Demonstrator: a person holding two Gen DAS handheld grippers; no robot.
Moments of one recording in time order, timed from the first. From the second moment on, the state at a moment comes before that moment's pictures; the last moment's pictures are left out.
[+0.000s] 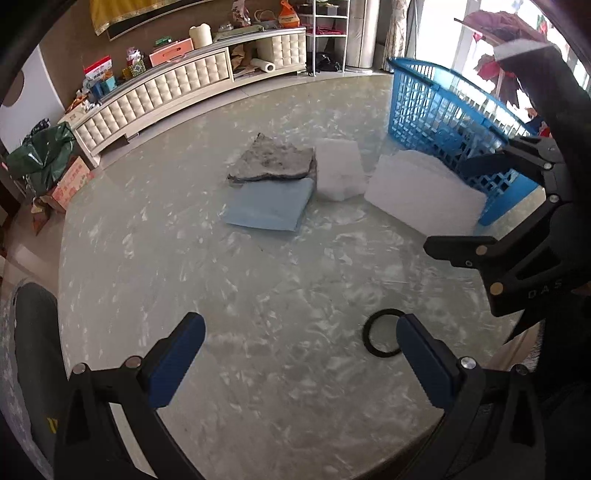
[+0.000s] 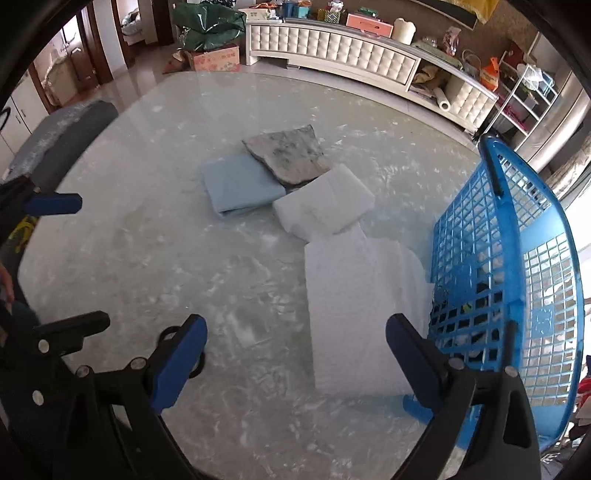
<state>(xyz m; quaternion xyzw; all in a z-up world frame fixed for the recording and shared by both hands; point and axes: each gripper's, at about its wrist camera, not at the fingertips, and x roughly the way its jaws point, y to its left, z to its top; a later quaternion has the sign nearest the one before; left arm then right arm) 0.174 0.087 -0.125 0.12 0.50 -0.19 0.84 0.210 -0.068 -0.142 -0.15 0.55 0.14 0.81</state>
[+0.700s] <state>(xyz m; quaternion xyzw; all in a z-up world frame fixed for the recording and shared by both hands) 0.205 0.075 -0.173 0.13 0.54 -0.21 0.81 0.241 -0.086 -0.201 -0.16 0.60 0.08 0.78</state>
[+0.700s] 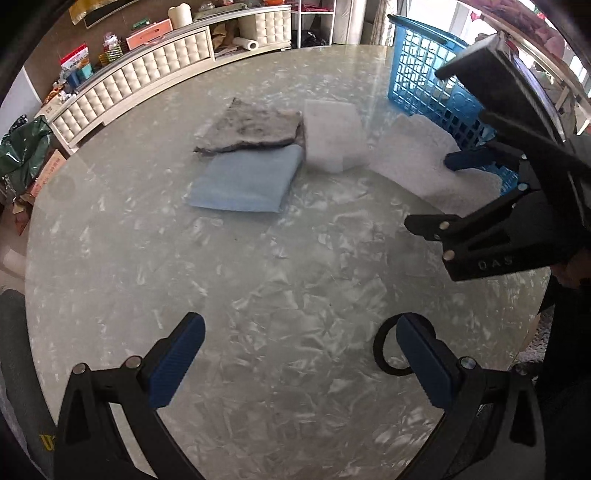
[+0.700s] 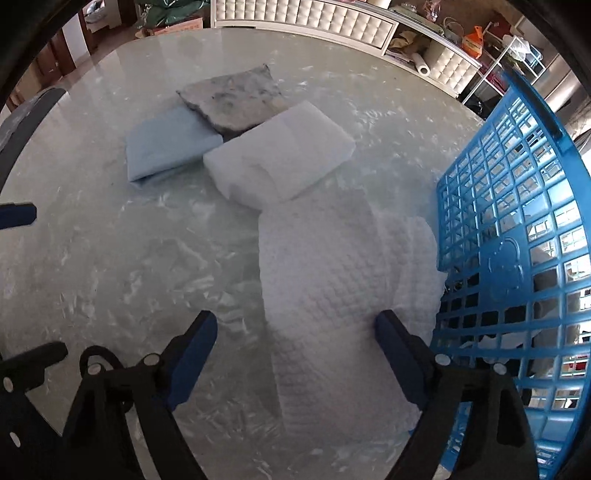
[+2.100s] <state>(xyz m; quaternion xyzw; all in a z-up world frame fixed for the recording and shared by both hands) 0.181 0.028 -0.198 0.15 0.57 -0.26 0.76 0.171 -0.115 -0.145 -0.11 0.59 0.10 0.80</state>
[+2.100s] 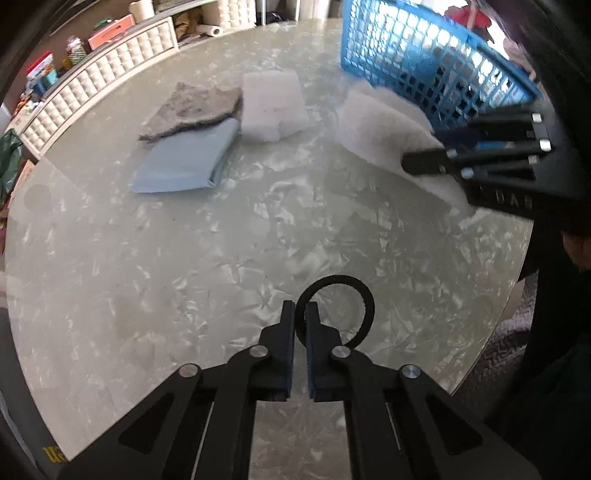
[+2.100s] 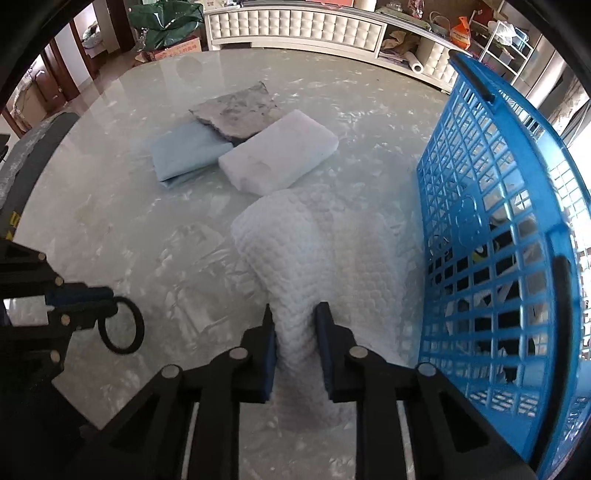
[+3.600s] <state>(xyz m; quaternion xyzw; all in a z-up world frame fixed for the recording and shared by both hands) 0.142 0.022 -0.001 0.12 0.44 -0.21 0.87 0.119 -0.186 0.044 -0.10 0.43 0.15 0.88</state>
